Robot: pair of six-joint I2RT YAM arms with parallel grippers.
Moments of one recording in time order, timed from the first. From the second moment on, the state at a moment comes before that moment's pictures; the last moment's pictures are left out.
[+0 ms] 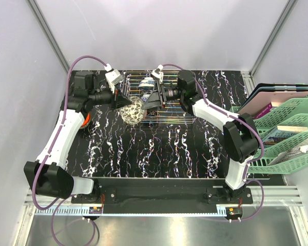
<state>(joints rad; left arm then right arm) -0.15 1.32 1.30 -0.54 0.91 0.29 0.54 1.86 1.40 0.48 -1.24 1.09</state>
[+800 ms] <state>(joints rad) -0.15 1.31 1.30 -0.52 0.88 0.27 0.54 1.88 1.34 0.74 -1.21 1.29</state>
